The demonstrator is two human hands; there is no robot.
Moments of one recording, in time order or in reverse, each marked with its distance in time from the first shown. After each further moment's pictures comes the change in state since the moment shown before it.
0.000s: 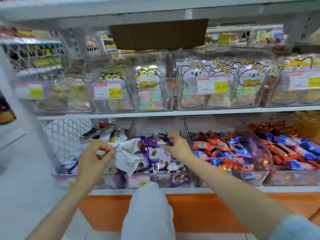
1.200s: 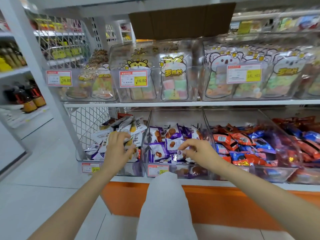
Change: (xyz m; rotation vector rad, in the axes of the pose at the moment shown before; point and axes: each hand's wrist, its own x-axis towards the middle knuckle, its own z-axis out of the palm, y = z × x) left_hand 0.011 -0.065 0.010 0.381 -0.151 0.154; right_hand -0.050 -0.004 0.005 -0.027 -0.126 -0.190
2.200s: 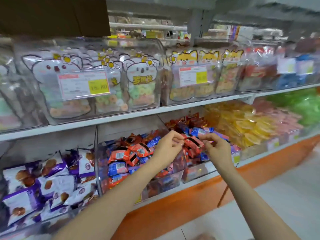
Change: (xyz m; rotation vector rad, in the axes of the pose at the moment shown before) left_hand 0.056 0.396 0.225 -0.777 -0.620 0.212; right_hand -0.118 0.201 -0.224 0.033 0.905 0.372
